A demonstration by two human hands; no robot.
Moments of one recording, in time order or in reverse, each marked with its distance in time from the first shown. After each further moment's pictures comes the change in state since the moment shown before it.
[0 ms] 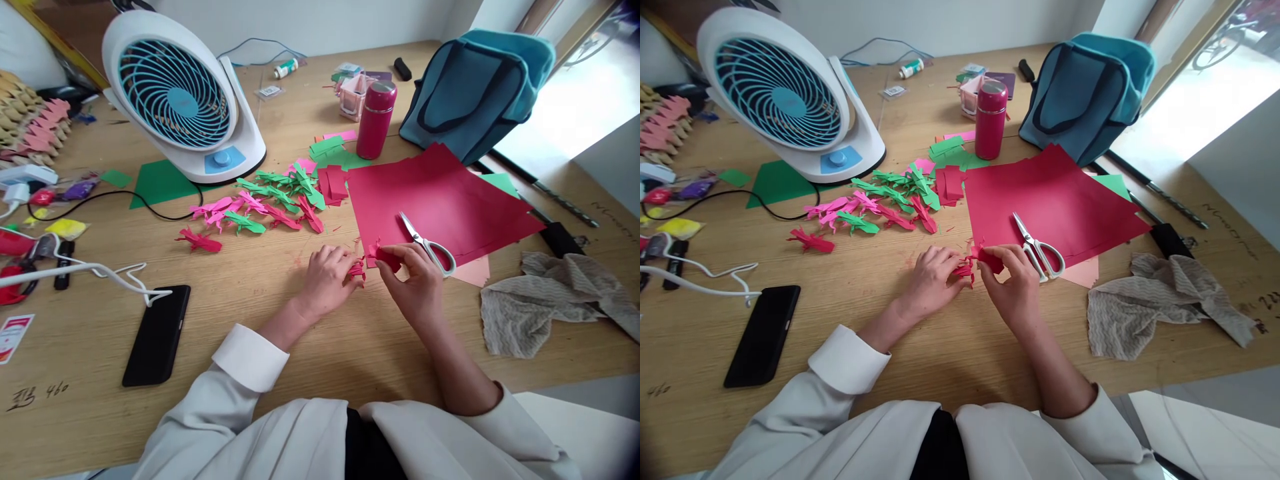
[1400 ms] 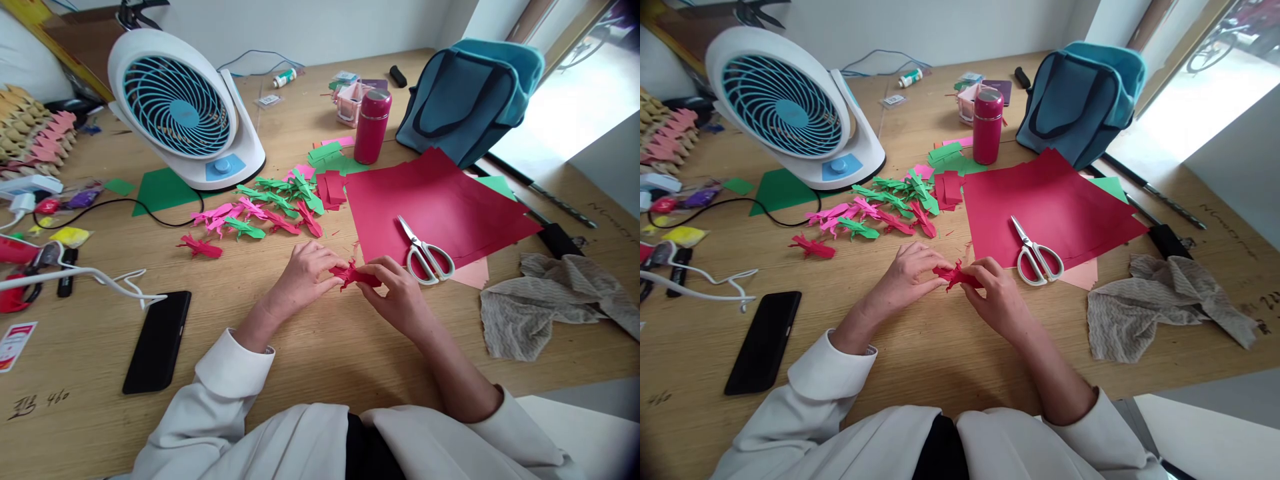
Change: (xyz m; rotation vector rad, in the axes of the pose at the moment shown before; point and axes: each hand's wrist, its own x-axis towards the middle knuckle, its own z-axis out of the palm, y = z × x) left_hand 0.002 -0.027 -0.044 -0.173 -0.049 0.117; right_hand -0.010 0.004 0.007 0.078 -0.327 -0.161
